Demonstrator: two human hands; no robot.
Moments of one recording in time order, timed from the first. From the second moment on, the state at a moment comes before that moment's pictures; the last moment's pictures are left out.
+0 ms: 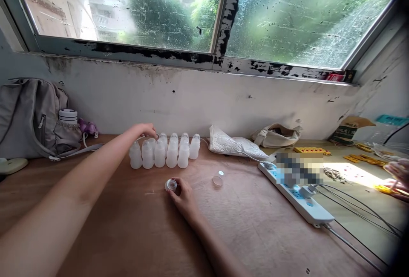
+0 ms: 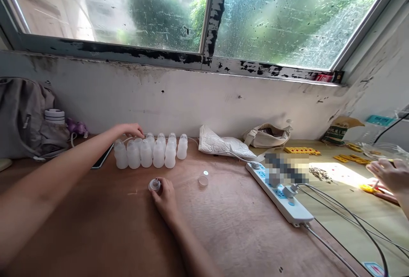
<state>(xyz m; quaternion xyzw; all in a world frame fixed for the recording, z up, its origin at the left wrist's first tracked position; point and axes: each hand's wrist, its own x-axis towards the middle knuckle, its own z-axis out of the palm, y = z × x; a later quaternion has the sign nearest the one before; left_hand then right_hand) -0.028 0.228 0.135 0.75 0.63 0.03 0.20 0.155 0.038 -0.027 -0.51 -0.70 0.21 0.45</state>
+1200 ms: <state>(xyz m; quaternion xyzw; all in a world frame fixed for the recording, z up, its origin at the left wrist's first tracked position) -0.024 0.229 0.114 0.75 0.65 -0.06 0.11 0.156 0.037 -0.027 -0.52 -0.69 0.22 0.46</state>
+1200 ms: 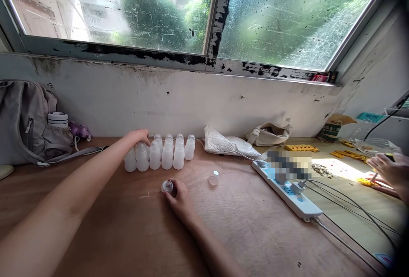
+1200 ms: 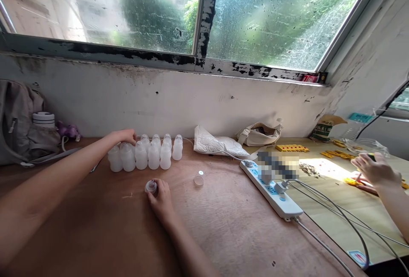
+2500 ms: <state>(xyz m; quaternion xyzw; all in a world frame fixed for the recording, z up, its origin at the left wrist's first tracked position) 0.009 0.030 0.005 0.72 0.44 0.52 0.14 0.169 0.044 -0.028 -0.43 -0.41 0.52 0.62</state>
